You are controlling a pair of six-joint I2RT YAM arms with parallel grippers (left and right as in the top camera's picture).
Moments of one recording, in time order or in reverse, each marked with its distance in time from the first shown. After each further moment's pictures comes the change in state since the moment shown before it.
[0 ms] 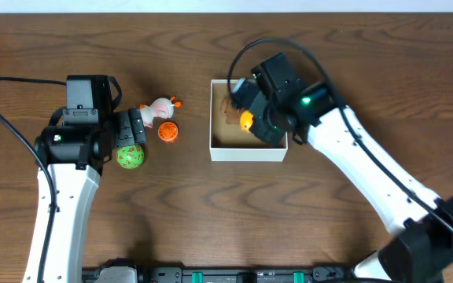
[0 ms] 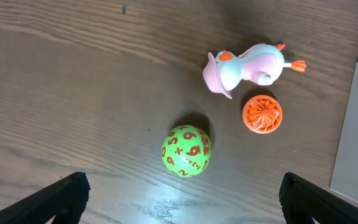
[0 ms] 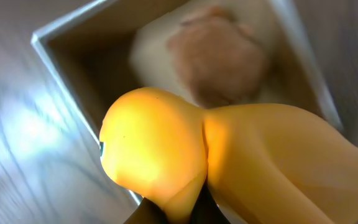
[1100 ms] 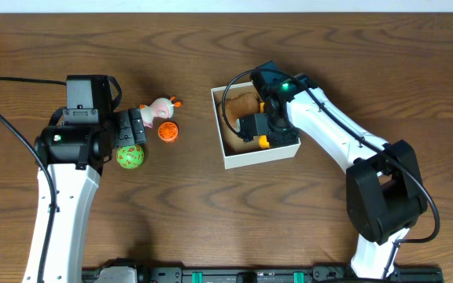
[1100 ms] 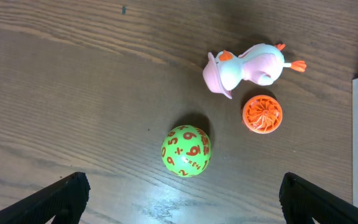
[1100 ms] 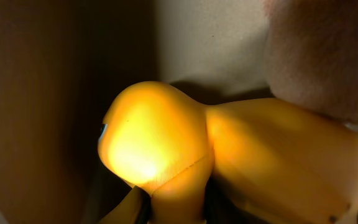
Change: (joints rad) left arm 0.000 0.000 0.000 0.000 0.000 0.000; right arm -0.079 0.264 -0.001 -0.037 0.101 -0.676
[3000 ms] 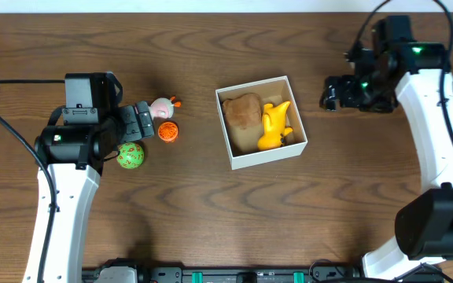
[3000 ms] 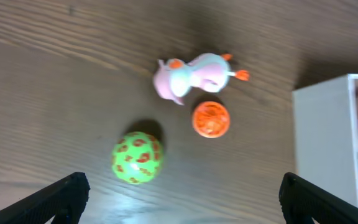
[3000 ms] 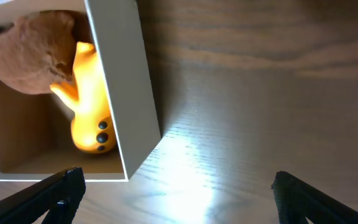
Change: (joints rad) left arm 0.000 0.000 0.000 0.050 0.178 -0.069; right arm -0.484 -0.200 0.168 -0.245 -0.292 1.238
